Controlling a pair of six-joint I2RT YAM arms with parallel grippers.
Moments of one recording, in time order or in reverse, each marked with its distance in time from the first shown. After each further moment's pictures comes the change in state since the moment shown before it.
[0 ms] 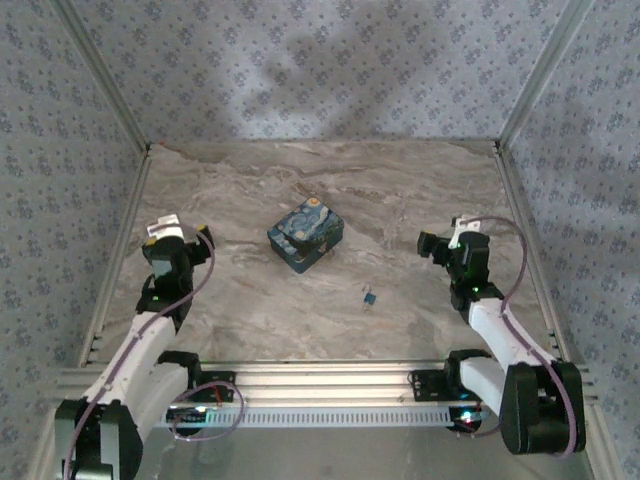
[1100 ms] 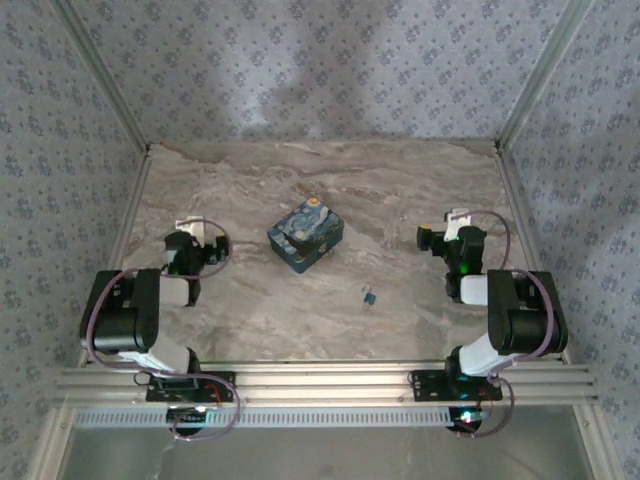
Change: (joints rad) left arm 0.135 0.694 -0.027 0.647 0.360 0.180; right arm -0.093 0.494 0.007 0.536 -0.126 -0.158
